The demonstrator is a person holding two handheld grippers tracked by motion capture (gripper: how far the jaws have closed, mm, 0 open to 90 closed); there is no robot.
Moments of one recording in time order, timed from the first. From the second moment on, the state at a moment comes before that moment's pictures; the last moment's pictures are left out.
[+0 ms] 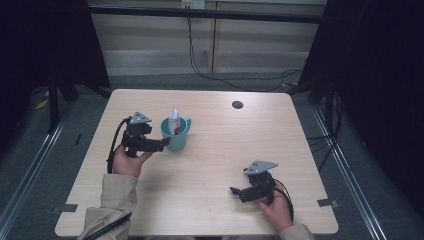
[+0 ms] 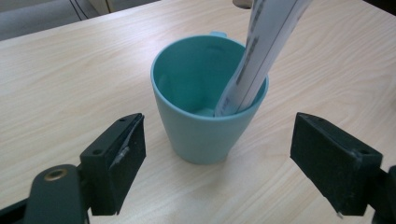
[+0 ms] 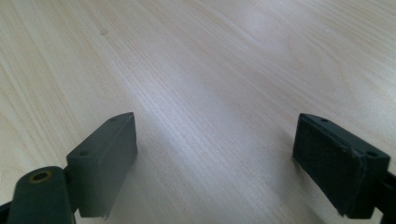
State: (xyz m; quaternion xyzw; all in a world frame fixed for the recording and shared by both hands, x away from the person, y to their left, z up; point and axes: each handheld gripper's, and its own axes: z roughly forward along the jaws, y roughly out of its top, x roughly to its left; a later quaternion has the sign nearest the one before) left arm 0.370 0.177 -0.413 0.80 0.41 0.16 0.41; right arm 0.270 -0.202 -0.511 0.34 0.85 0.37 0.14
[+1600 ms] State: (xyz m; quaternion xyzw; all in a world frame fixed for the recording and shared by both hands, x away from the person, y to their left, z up) left arm 0.328 0.219 -0.474 0.81 0.40 0.14 0.39; right arm 0.270 -0.202 -0.511 0.34 0.85 0.37 0.14
